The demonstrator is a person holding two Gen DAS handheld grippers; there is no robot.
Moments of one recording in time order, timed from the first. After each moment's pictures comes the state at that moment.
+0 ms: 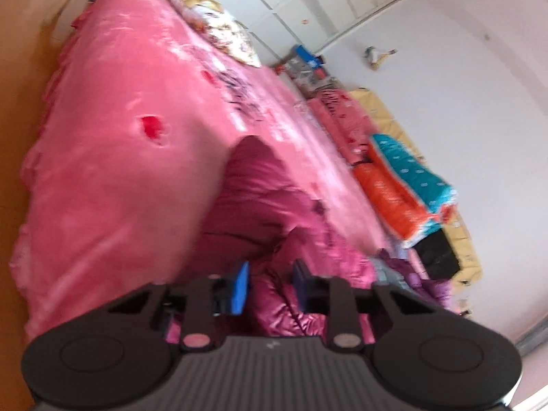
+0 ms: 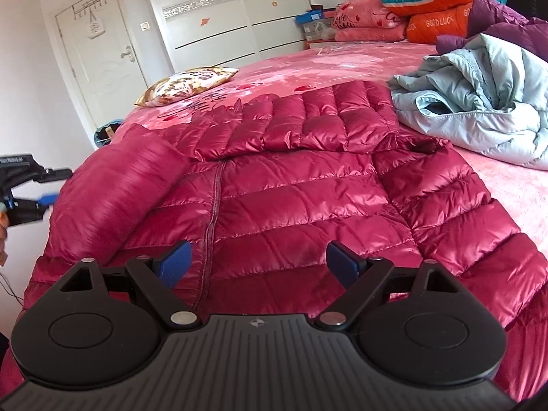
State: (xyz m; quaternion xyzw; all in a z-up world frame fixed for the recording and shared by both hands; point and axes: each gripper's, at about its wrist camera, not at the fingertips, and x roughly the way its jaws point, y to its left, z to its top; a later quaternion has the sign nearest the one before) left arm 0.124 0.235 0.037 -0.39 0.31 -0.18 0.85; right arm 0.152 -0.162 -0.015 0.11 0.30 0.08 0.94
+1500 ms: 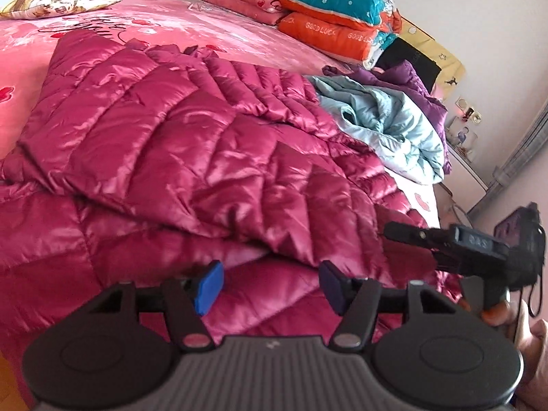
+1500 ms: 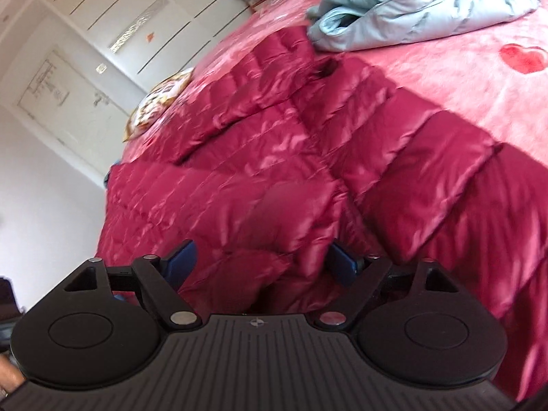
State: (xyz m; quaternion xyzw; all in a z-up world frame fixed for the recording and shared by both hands) left arm 0.056 0.076 0.027 -0.09 0.41 -0.30 0.85; right arm 0.120 -0.245 -0.036 0.33 0.35 0.08 0.87
